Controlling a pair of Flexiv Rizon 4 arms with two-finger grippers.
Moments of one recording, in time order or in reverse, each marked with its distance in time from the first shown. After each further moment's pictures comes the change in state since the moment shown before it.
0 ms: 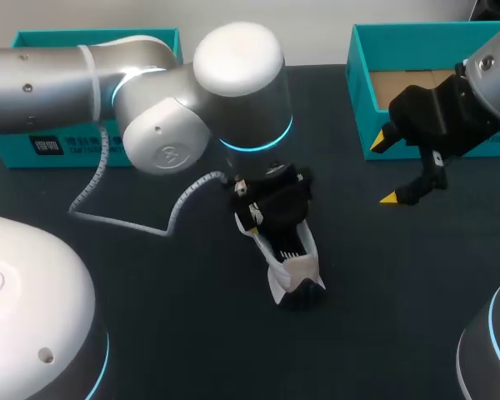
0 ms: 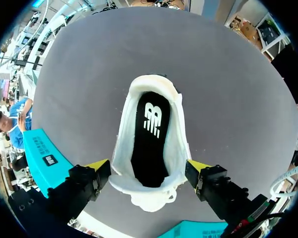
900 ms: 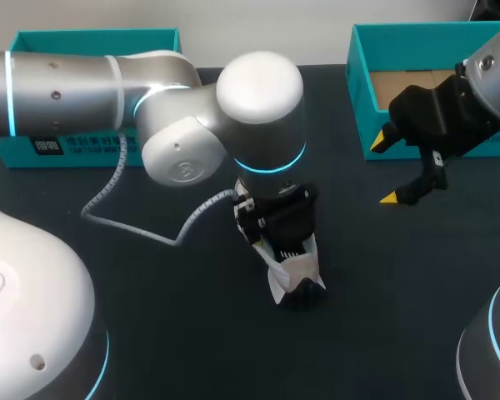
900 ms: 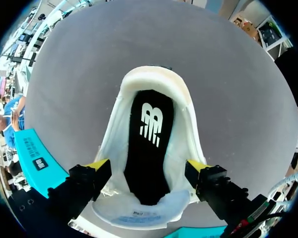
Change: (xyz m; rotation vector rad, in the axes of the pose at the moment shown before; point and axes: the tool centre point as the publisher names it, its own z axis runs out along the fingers) left arm 0.003 -0.008 0.038 -0.024 0.043 -0.013; right arm 0.000 0.000 0.000 0.000 0.000 0.000
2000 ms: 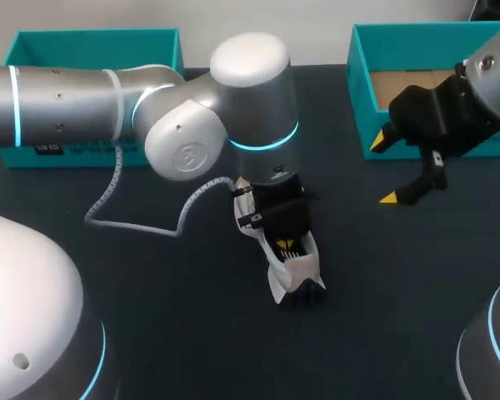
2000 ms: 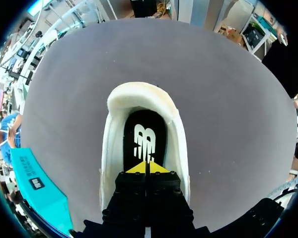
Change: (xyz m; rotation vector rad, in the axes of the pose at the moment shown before) left arm 0.004 -0.020 0.011 0.191 0.039 0.073; right arm 0.000 0.000 0.000 0.000 0.000 0.000
